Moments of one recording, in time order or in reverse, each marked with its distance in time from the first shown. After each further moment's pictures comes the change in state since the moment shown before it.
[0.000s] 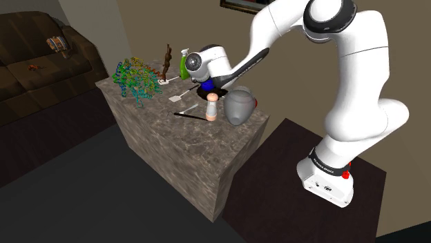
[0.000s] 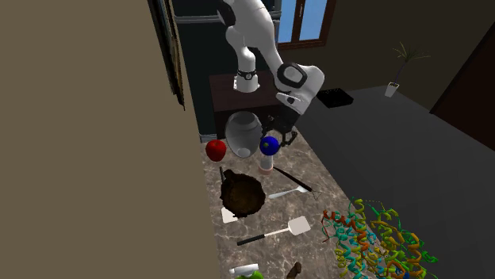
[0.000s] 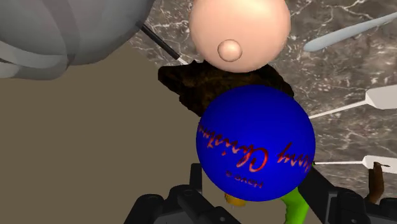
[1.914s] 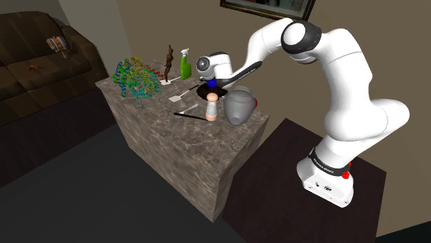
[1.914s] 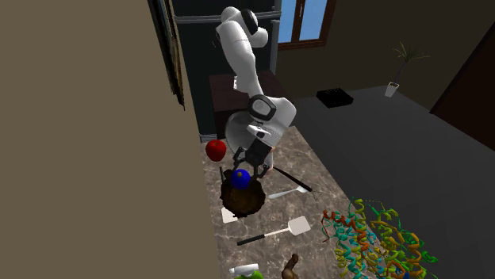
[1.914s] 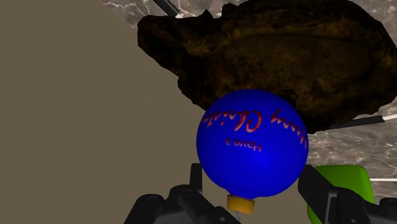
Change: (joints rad) arm -0.017 0.320 -0.147 0.386 -0.143 0.157 -0.150
